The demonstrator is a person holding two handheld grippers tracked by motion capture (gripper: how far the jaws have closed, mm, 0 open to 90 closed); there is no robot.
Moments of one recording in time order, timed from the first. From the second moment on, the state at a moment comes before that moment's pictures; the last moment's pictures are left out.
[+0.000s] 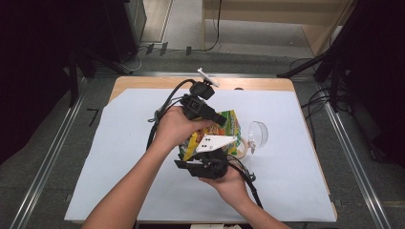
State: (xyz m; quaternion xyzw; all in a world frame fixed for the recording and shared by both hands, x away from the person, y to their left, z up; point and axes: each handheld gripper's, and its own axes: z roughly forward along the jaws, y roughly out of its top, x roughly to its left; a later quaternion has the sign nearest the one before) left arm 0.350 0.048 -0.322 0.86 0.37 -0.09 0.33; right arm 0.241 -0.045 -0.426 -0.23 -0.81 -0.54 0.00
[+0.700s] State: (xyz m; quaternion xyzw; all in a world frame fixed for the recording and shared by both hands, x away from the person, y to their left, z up) left arm 0.349 0.048 -0.321 0.87 0.37 -0.09 0.33; right arm 0.240 -0.045 -0.426 -0.23 -0.81 -0.54 -0.01
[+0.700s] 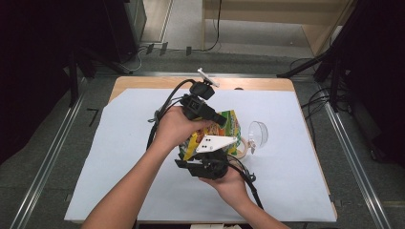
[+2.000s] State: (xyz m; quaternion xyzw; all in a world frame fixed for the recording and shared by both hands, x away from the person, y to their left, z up) left arm 0.349 0.050 -0.313 0.86 0.36 -0.09 0.34; right arm 0.239 -0.046 -0.424 -0.22 -0.80 -0.55 -0.02
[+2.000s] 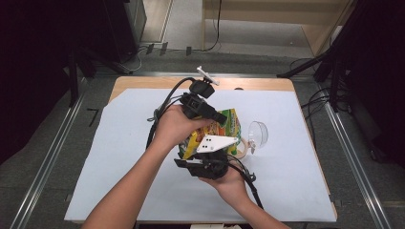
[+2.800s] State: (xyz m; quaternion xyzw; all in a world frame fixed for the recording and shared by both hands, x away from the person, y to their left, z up) left arm 0.350 0.043 -0.321 0.87 0.36 -0.09 0.33; right arm 0.243 -0.046 -0.428 -0.24 -0.80 -0.55 0.00
